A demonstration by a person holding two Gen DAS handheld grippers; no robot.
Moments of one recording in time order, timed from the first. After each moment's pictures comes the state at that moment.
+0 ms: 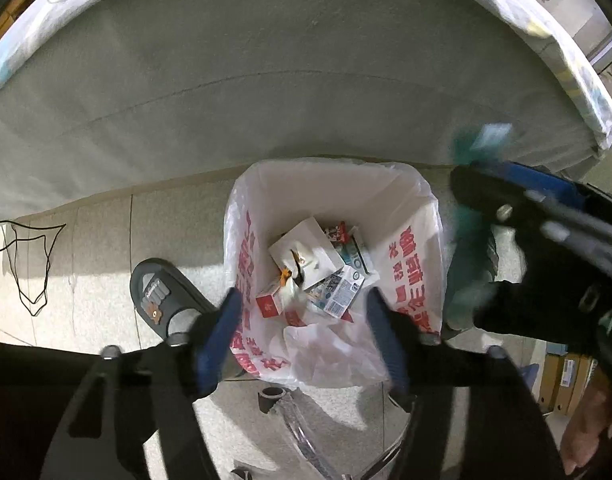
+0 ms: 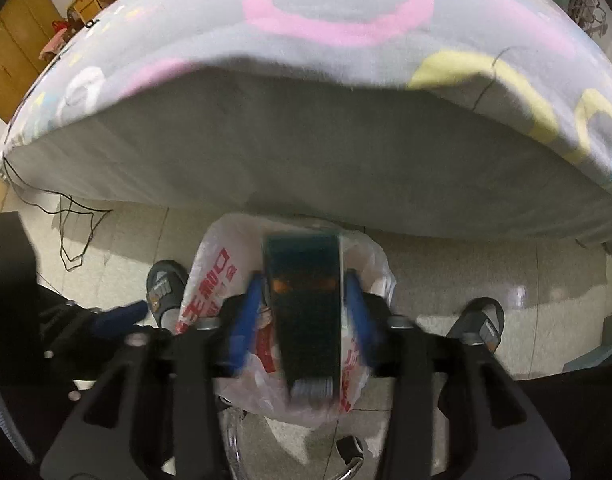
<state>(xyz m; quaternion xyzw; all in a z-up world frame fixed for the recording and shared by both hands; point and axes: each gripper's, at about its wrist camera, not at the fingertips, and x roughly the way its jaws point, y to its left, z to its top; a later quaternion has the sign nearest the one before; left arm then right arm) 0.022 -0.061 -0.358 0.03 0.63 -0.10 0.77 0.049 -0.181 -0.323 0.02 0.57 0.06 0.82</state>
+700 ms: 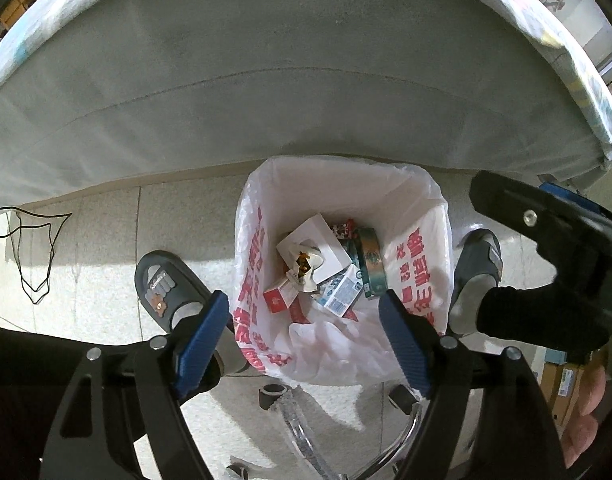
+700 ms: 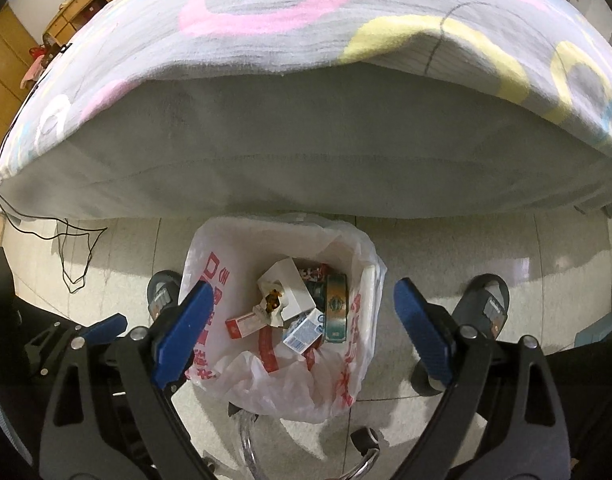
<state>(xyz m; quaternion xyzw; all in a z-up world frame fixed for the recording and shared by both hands) 0.024 -0.048 -0.357 0.02 0.64 -0.08 0.77 0.051 -0.201 -0.324 0.07 0.58 0.03 0.81</state>
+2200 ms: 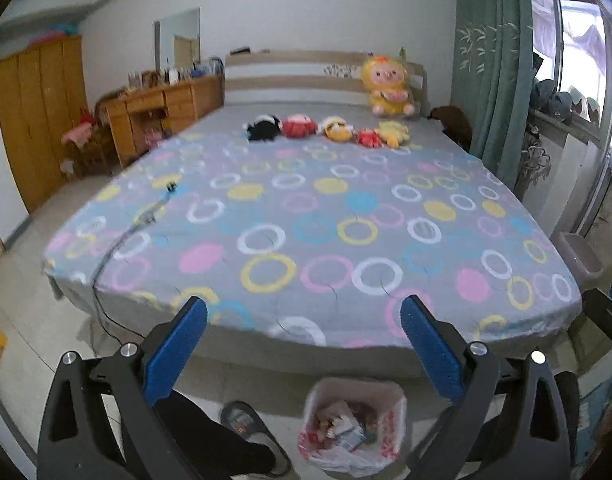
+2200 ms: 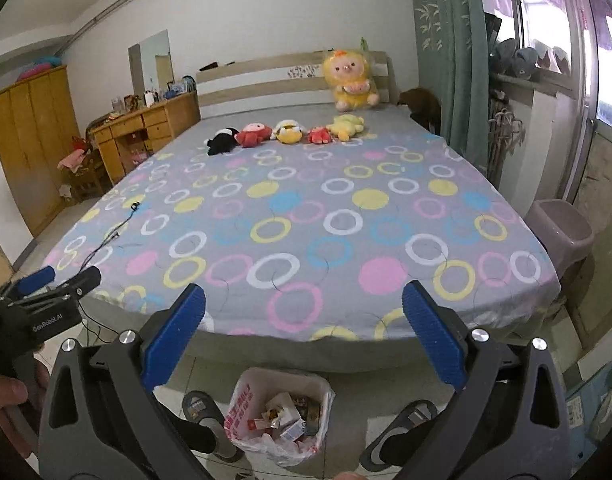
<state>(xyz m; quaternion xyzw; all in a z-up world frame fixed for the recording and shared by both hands) -0.042 0.002 0.004 -0.01 0.32 0.02 0.95 -0.071 -0.238 0.009 0.04 0.29 0.02 0.95</state>
